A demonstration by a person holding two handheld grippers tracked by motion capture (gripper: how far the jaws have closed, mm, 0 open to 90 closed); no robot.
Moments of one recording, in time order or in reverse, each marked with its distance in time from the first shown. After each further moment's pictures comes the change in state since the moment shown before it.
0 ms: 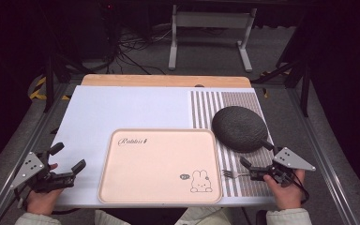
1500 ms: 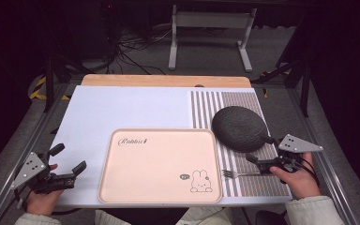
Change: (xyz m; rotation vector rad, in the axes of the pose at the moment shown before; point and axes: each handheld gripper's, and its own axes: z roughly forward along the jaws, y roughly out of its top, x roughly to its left) left arm -0.003 0.002 -0.001 0.030 -0.005 0.008; right arm -0.023 0.039 -0.002 0.147 0.161 0.004
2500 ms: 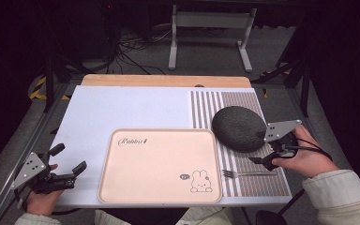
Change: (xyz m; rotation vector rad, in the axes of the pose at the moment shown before) left arm 0.000 0.000 0.000 -0.002 -0.003 0.002; right arm -0.005 0.062 0.010 0.530 0.176 -0.373
